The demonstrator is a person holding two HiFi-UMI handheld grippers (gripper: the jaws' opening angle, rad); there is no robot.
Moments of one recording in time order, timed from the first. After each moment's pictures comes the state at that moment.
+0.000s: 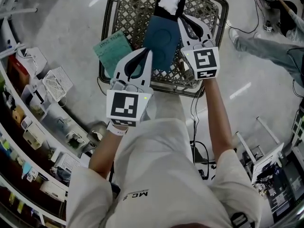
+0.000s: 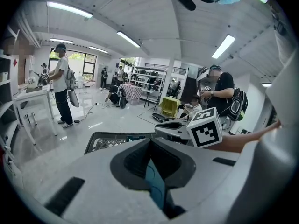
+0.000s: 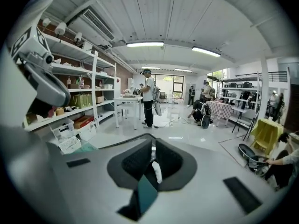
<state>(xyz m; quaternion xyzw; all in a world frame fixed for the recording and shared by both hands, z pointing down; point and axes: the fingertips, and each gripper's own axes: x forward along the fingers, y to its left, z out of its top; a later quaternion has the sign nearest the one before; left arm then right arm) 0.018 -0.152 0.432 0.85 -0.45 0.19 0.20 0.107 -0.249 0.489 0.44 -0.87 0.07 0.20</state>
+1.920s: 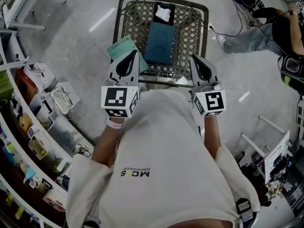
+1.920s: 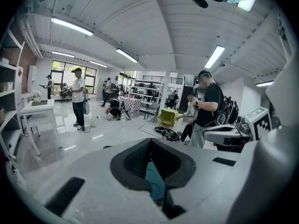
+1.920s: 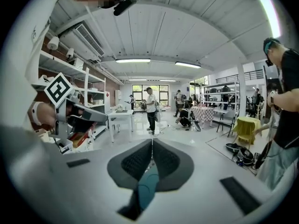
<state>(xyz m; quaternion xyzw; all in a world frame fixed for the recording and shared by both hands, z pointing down) -0.047 -0.078 0.317 0.86 -0.47 0.14 0.15 0.134 -0.045 0.324 0.53 -0.83 0.08 0.13</state>
